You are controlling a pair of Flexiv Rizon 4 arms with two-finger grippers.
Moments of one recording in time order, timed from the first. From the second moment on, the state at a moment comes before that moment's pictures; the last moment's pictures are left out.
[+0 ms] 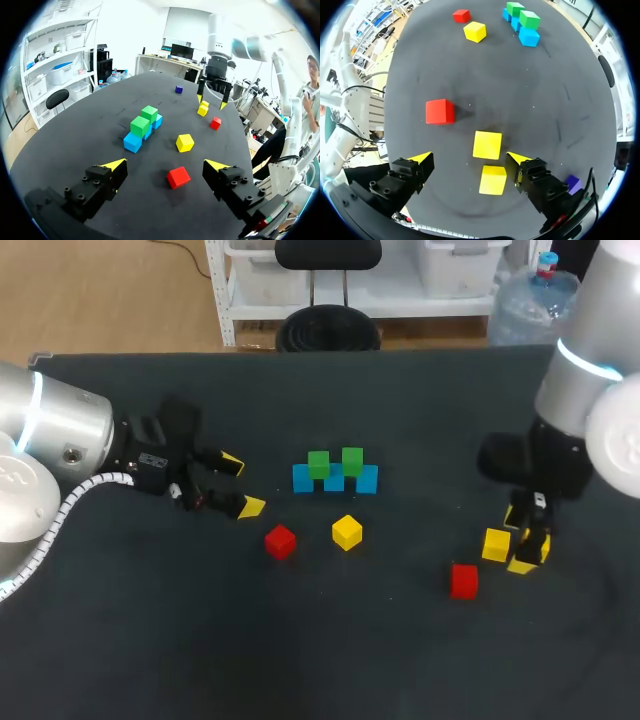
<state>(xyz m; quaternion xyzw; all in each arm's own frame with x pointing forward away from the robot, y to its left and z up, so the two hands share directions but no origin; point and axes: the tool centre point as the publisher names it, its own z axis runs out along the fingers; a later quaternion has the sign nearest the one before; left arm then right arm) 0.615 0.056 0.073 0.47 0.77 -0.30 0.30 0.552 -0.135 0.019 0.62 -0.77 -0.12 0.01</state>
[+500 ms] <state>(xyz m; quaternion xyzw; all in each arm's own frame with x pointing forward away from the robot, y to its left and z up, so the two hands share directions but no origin) 0.615 0.056 0.073 0.47 0.77 -0.30 0.30 0.559 -0.131 0.004 0.63 -0.77 -0.13 0.01</state>
